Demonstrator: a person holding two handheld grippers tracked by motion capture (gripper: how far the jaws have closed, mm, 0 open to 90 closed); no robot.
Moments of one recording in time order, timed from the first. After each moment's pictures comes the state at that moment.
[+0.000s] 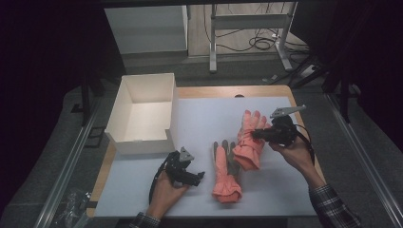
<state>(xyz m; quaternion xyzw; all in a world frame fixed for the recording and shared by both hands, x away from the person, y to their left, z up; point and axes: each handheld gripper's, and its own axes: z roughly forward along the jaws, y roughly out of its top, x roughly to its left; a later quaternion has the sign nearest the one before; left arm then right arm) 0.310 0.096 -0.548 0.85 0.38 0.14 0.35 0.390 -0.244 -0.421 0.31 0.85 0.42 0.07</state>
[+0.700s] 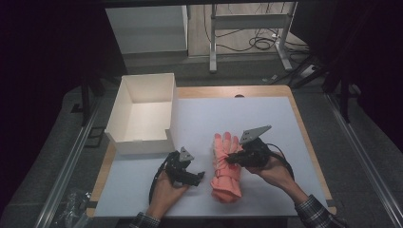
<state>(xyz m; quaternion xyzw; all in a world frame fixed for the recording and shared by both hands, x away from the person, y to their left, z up) 0.310 0.095 -0.548 0.84 0.38 0.14 0.35 0.340 -0.170 -0.449 0.20 0.90 0.39 0.02</state>
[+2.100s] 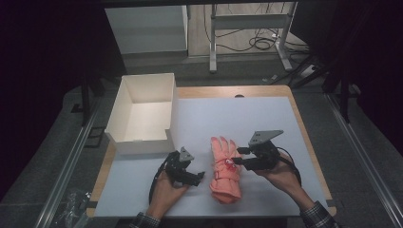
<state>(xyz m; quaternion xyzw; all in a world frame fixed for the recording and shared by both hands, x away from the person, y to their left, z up) 0.310 0.095 -0.548 0.84 0.38 0.14 0.35 0.332 -0.197 -0.447 0.23 0.88 0.40 0.09</state>
